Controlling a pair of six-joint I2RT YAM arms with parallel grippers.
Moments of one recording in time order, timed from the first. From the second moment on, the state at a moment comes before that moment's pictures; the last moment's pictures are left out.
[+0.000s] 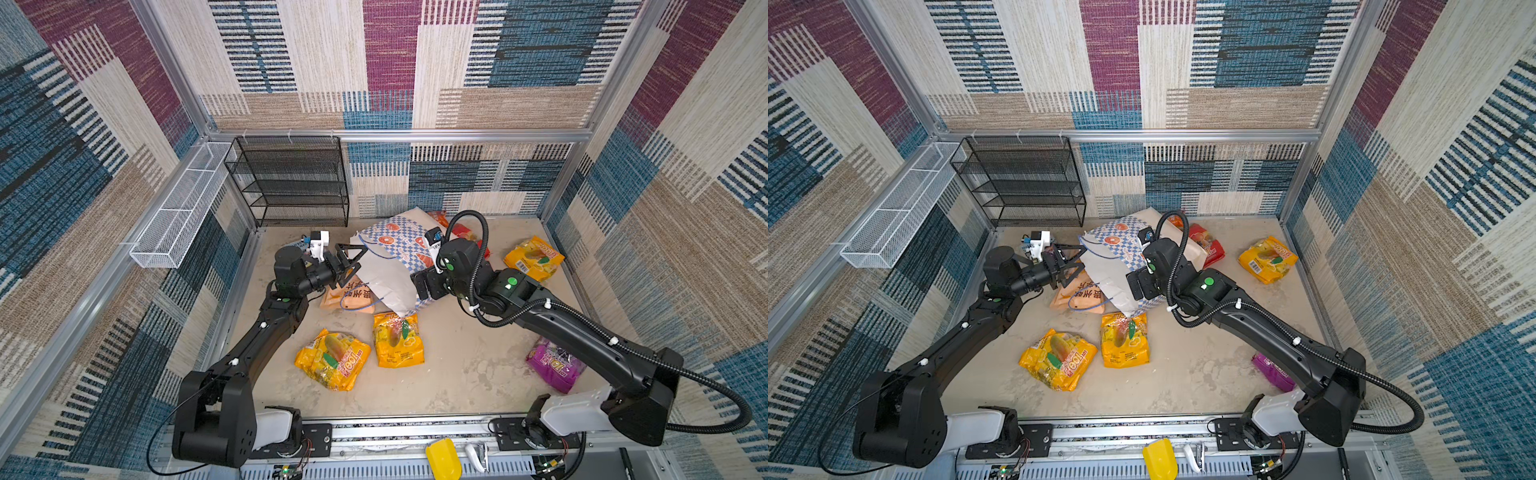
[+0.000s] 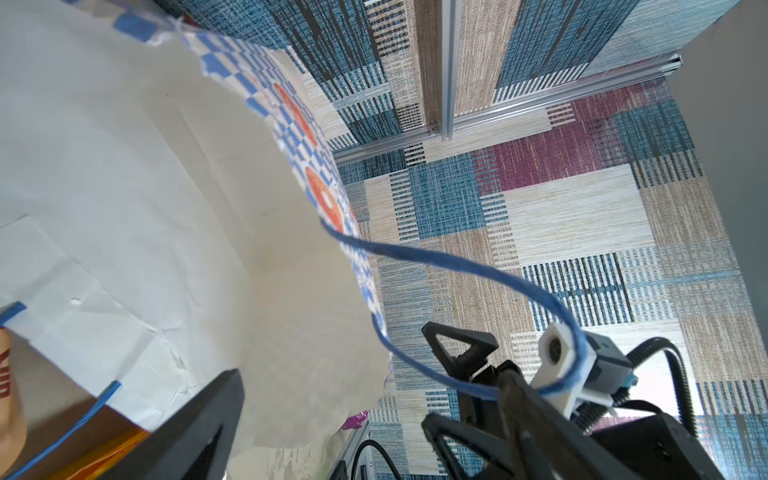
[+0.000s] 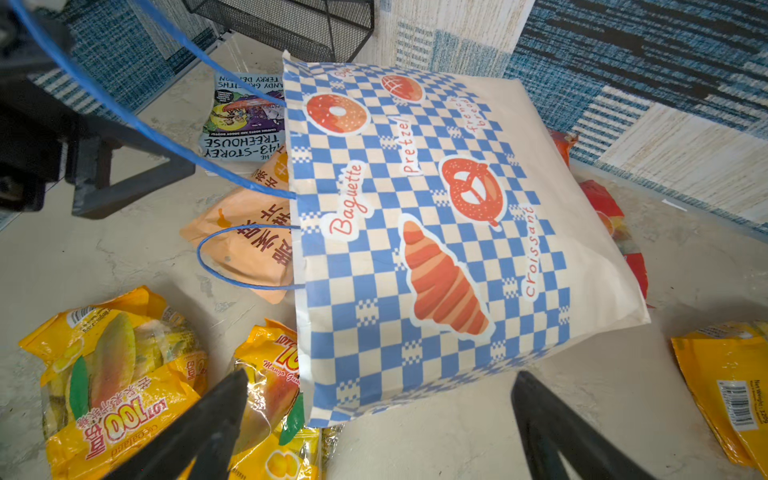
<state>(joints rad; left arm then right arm) -0.15 1.33 0.85 0.35 0.82 -1.15 0.81 1.37 1.37 -0.67 0.26 0.18</state>
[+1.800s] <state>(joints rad) -0.25 1.35 1.28 0.15 0.86 -1.15 0.92 1.73 1.68 -0.73 0.67 0.13</state>
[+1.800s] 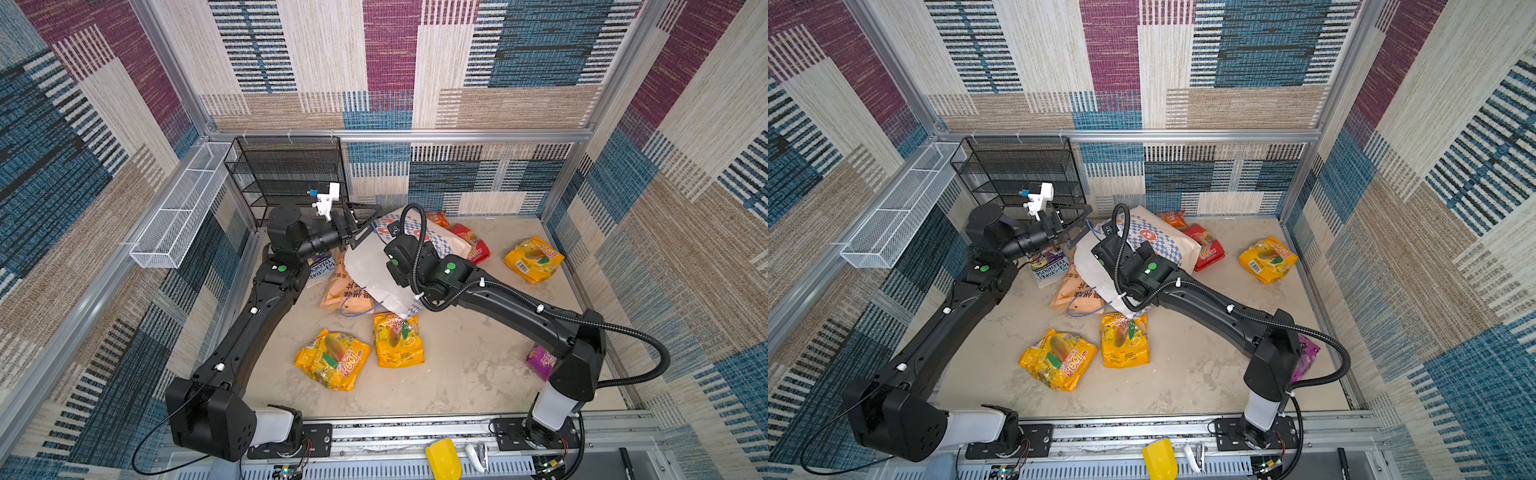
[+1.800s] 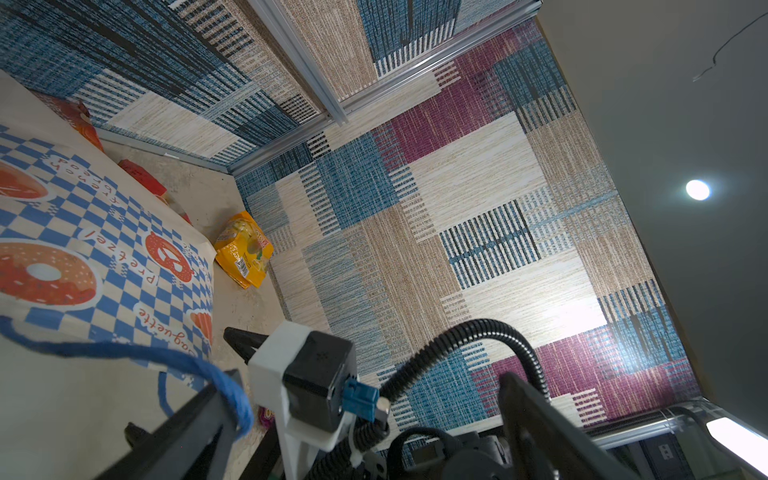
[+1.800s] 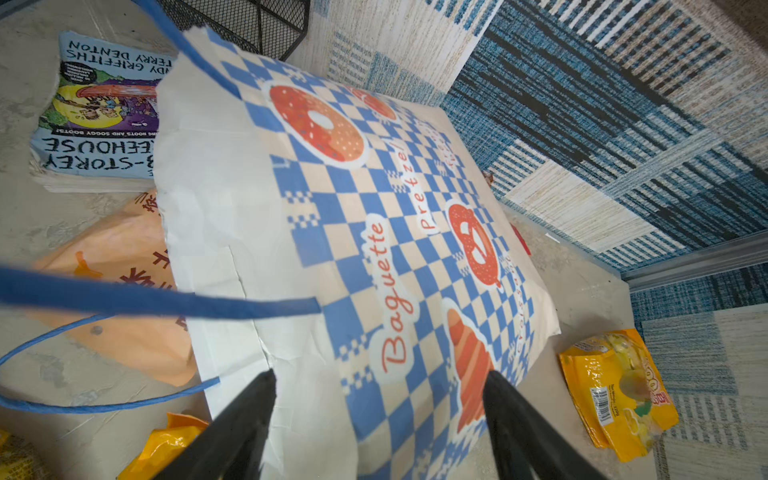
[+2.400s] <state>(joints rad) -0.25 1.37 1.33 0.10 0.84 -1.14 0.93 1.74 1.65 -0.75 0.85 0.13</state>
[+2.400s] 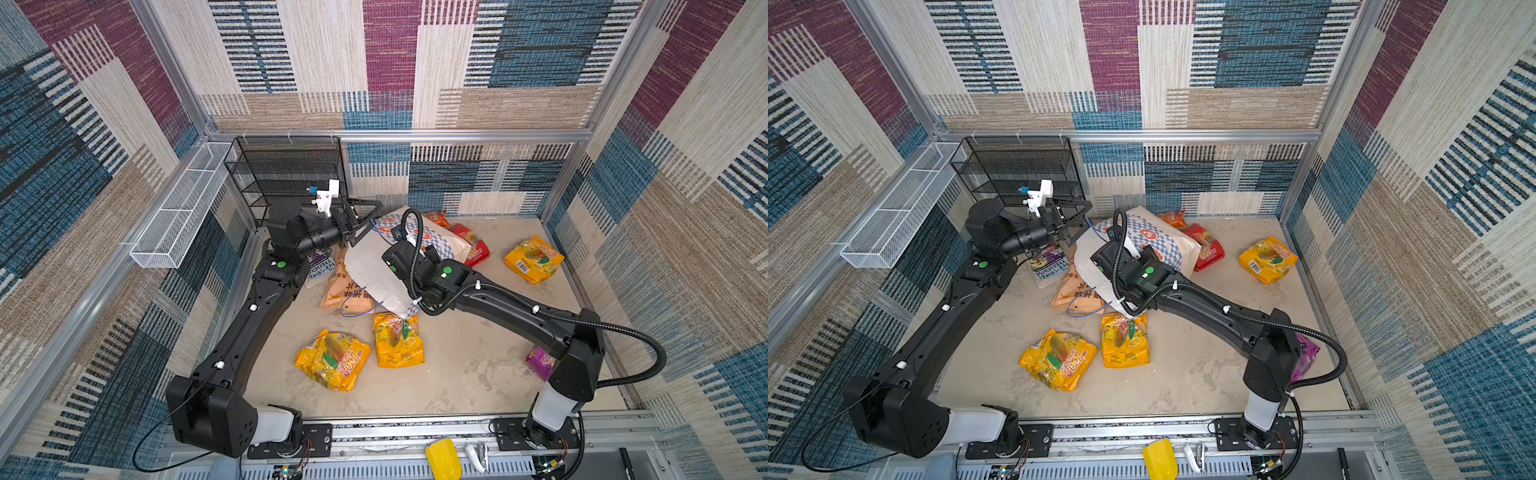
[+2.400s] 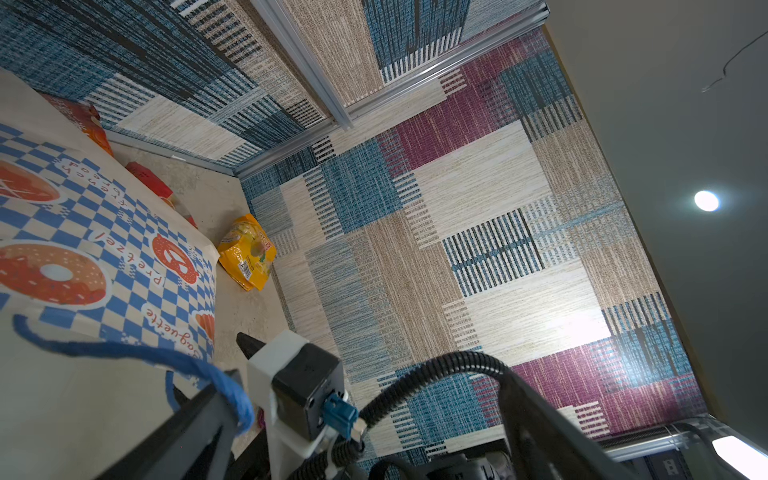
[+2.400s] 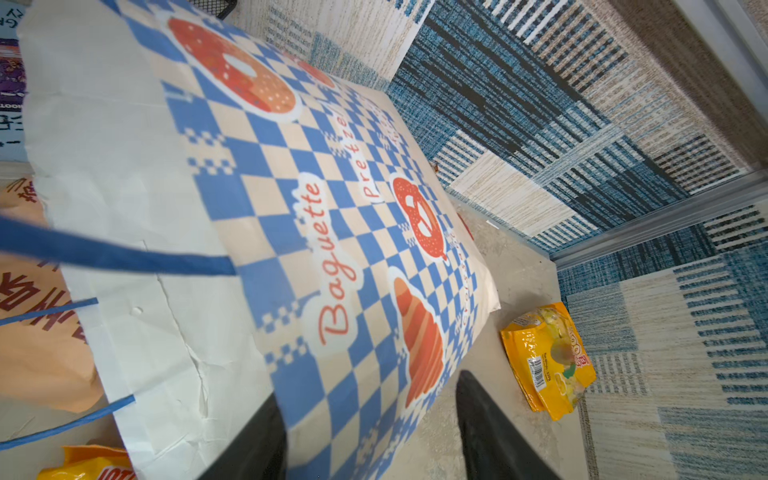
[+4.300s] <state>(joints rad) -0.25 1.37 1.40 -0.22 0.82 -0.96 0.95 1.90 1.92 -0.99 1.08 0.28</state>
